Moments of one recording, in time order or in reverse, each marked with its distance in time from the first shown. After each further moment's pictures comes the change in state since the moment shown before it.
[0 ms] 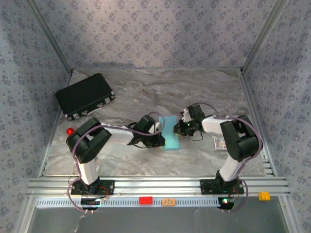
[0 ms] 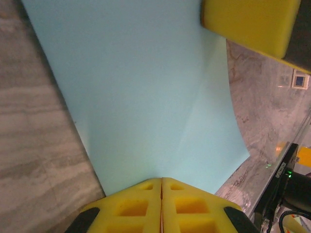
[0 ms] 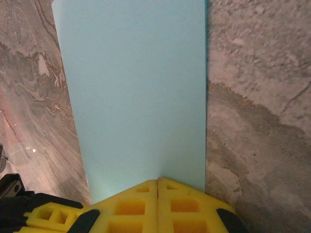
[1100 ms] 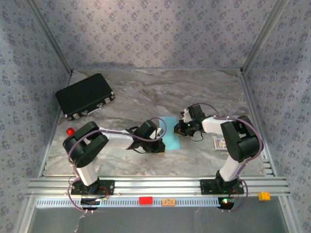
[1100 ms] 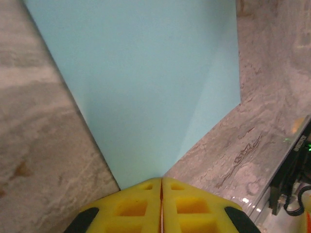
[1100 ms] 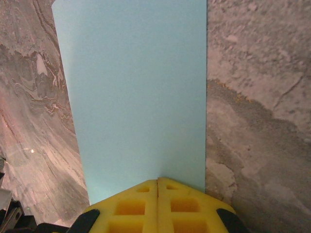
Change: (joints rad) left arm -0.077 -0.061 -0.034 -0.083 -0.043 0.035; right arm 0.000 -0.009 -0.008 0.001 0.007 0.000
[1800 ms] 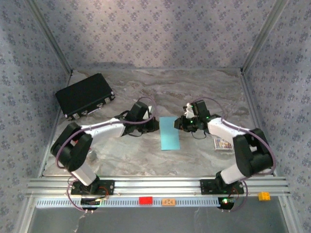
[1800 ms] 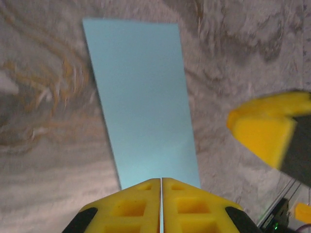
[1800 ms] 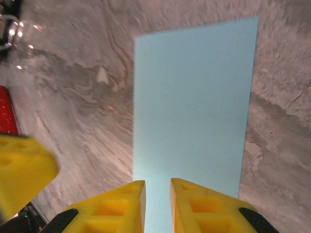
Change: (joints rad) left arm 0.191 -0.097 0.177 -0.135 -0.121 0.010; right arm 0.004 -0.232 0.012 -0.097 0.044 -0.003
